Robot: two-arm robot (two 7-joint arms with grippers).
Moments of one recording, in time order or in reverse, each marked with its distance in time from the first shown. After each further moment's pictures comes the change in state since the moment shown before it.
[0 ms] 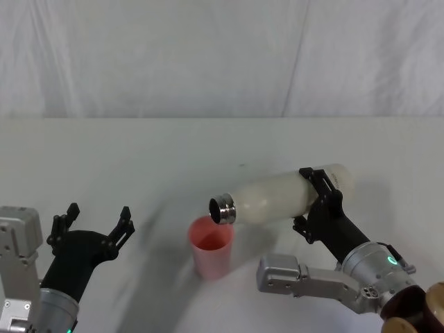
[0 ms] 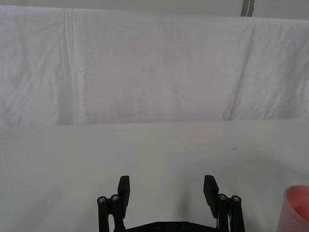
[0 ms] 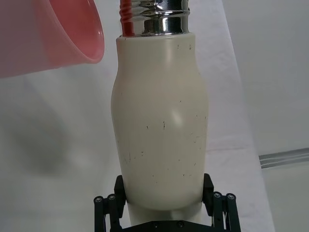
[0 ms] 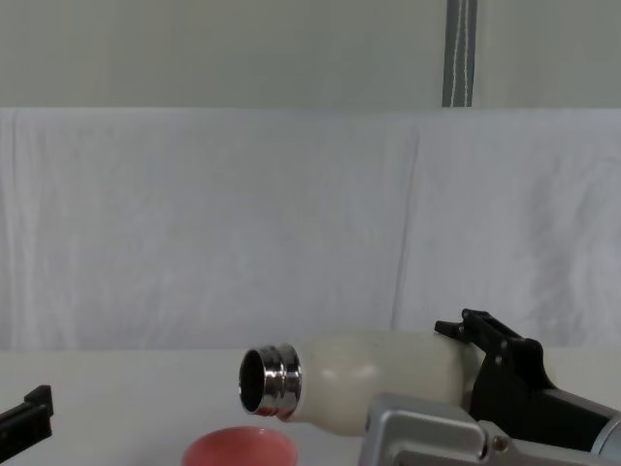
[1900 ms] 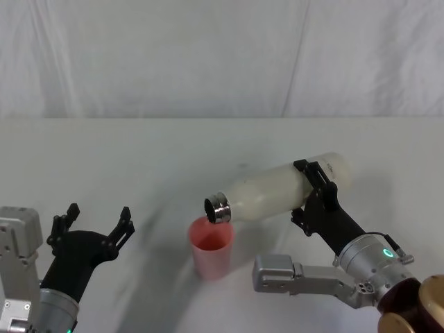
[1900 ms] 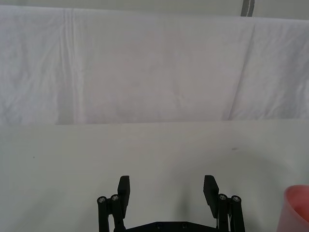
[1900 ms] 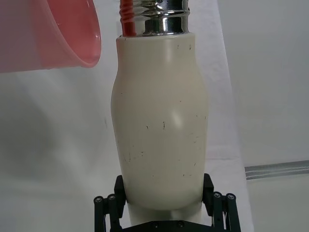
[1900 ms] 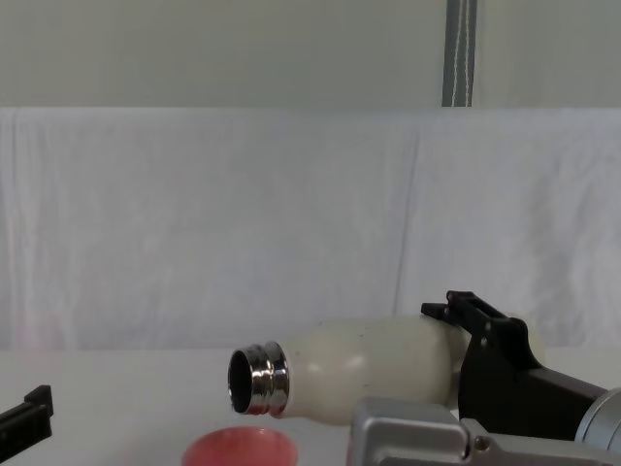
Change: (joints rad) left arm 0.000 0.000 0.000 0.000 0.000 0.000 0.000; right arm 0.042 0.019 -0.040 0.008 -0.052 0.010 -0.017
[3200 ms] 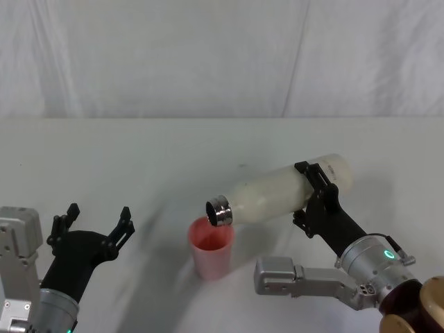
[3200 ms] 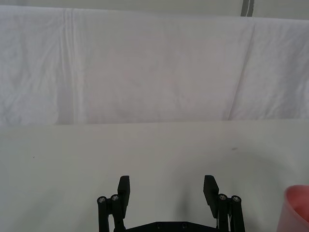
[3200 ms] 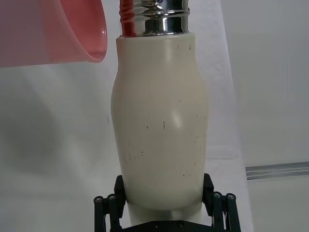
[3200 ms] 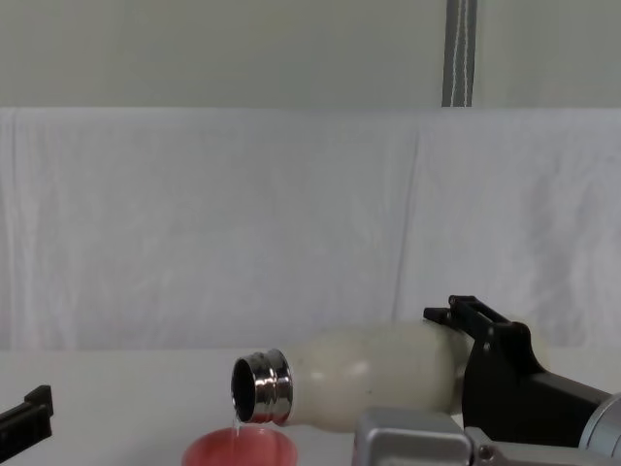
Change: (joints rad) left arm 0.000 0.000 0.000 0.000 0.000 0.000 0.000; right arm -0.001 0.008 -0.003 0.000 -0.006 0.003 0.002
